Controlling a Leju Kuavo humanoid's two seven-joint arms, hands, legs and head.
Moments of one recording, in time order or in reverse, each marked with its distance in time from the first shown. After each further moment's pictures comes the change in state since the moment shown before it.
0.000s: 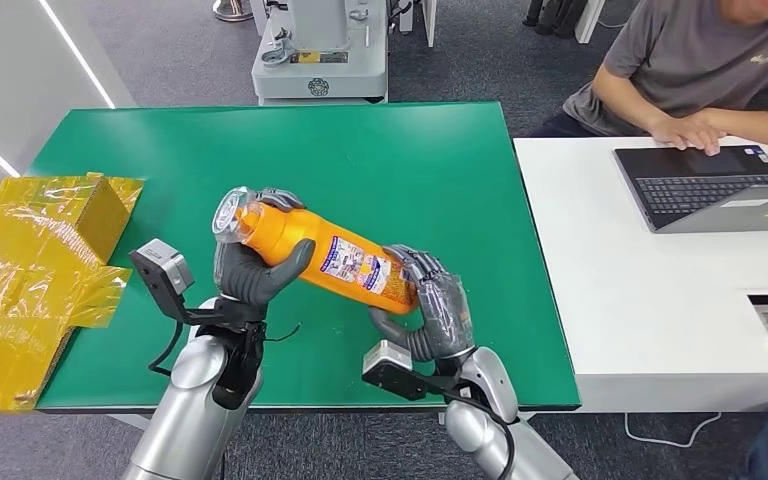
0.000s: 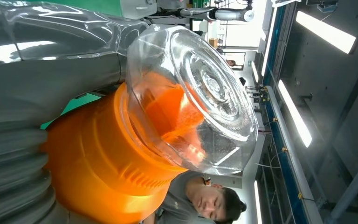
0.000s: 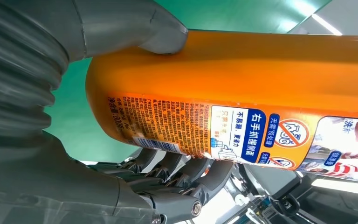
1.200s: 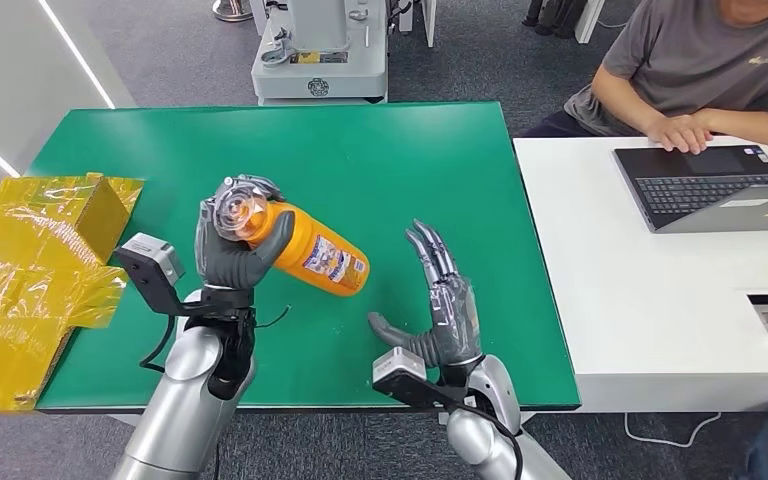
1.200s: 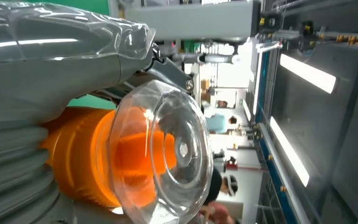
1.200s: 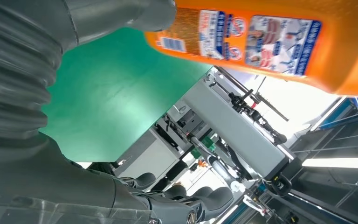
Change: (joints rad) left arm -0.033 0.018 0.006 -0.007 -0.041 0.139 -0.022; right arm 0.056 -0.003 -0.009 -0.123 -0.058 -0.035 -0.006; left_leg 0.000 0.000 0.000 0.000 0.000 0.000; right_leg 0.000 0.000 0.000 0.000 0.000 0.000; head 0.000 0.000
